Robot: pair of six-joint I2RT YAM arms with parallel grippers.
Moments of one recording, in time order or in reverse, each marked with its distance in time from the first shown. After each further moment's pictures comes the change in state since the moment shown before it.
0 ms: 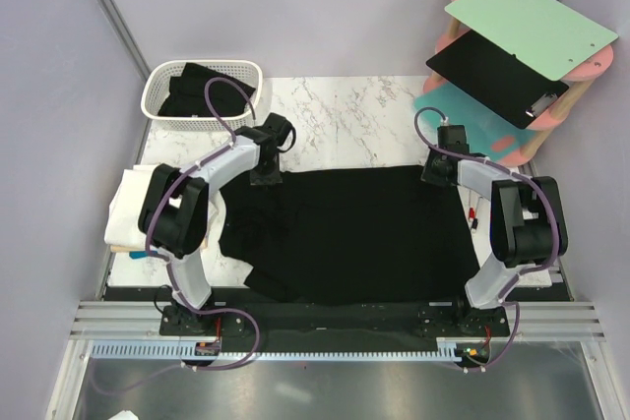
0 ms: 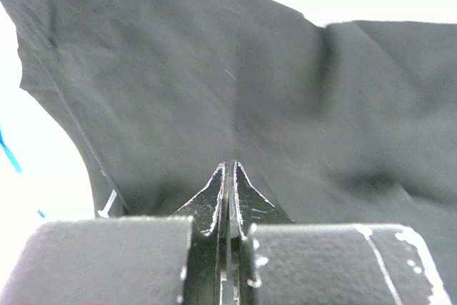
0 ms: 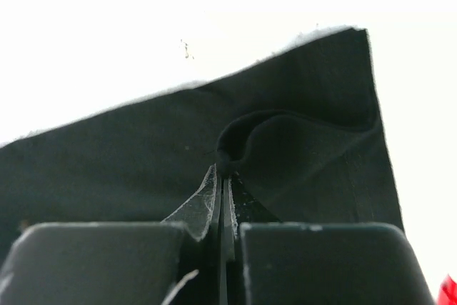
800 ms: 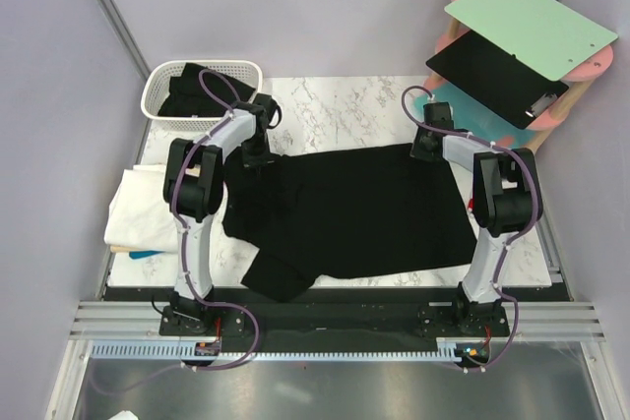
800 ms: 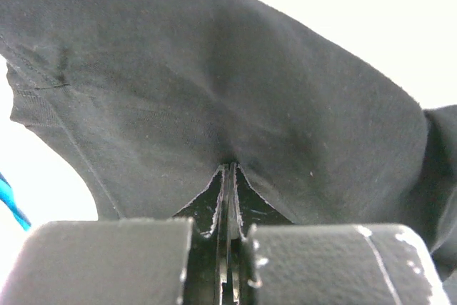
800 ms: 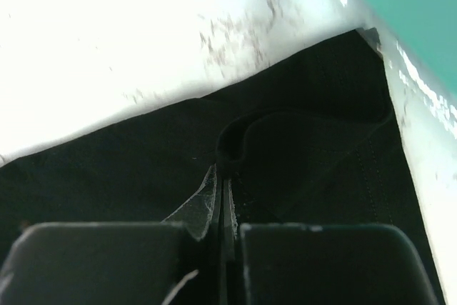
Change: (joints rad) left arm 0.182 0.351 0.336 -0.142 0.079 0.005; right arm 0.038 0.277 0.302 -0.001 0.048 -0.008
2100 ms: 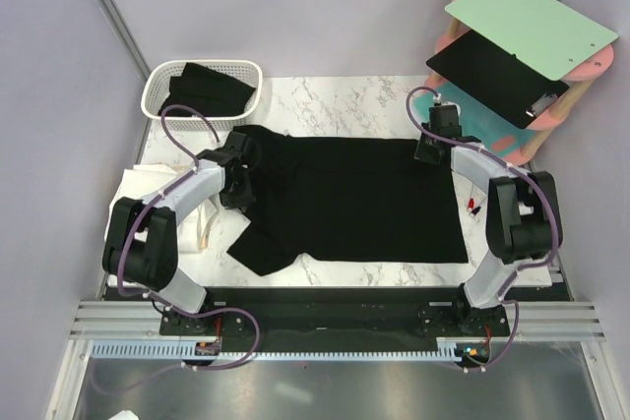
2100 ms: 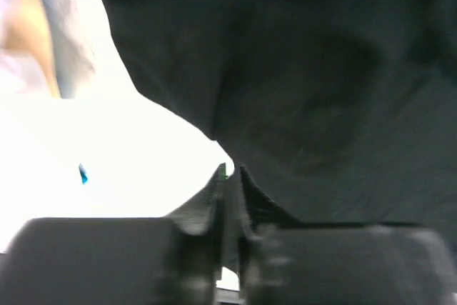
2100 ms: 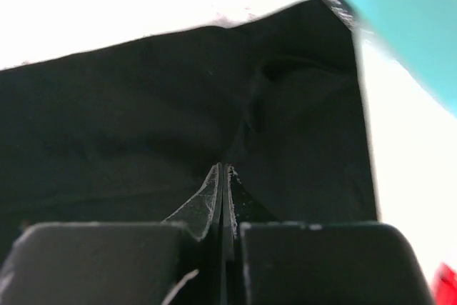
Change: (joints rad) left arm -0.010 -0.593 -0.616 0.177 0.011 -0.008; right arm 0.022 -0.285 -0.161 -0.003 0.036 -0.004
